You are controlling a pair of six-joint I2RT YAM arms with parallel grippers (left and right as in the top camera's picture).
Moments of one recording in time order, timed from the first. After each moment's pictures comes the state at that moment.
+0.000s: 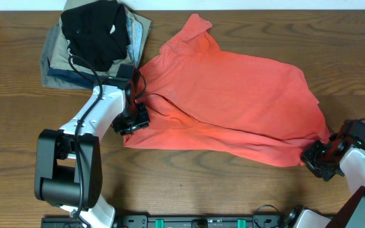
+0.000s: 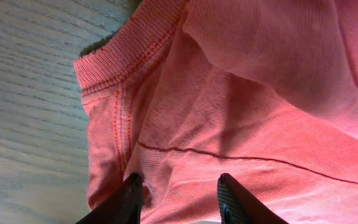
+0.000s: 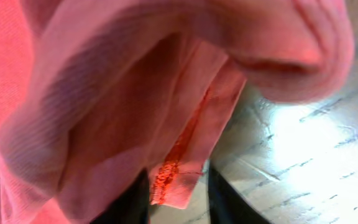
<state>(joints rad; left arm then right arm) -0.17 1.80 1.15 -0.98 0.10 -0.50 -0.51 1.39 0.59 -0.68 -0.15 0.39</state>
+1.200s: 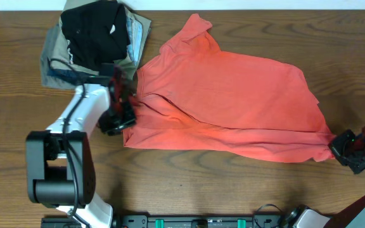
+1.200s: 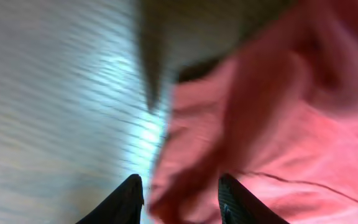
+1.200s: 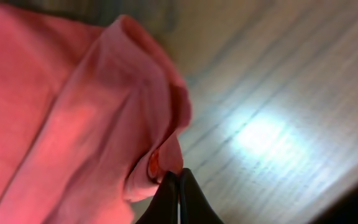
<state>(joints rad) -0.02 1.80 1.15 -1.00 0.10 -0.48 -0.64 1.39 0.89 -0.93 0.01 0.38</state>
